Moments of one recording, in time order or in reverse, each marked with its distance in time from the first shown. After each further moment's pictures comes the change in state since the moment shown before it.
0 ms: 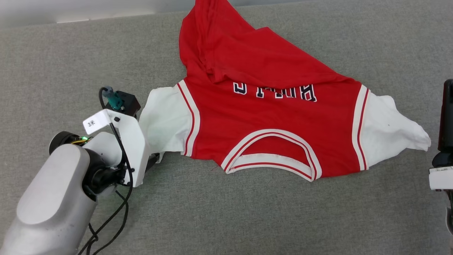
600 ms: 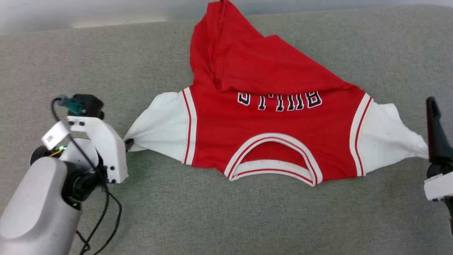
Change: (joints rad) left arm 0.068 -0.008 0.124 0.030 -0.032 0.059 -0.260; right arm 0.028 -0.045 0.018 0.012 -0.040 0.000 0.115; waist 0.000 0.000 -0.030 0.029
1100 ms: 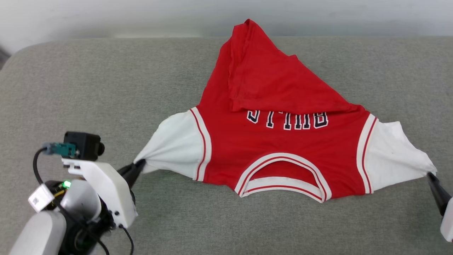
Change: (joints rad) left arm 0.317 0.019 0.093 -0.426 -0.055 0.093 -0.103; right arm 0.144 -0.064 -0.077 0.014 -0.096 0.000 0.553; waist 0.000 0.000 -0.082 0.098
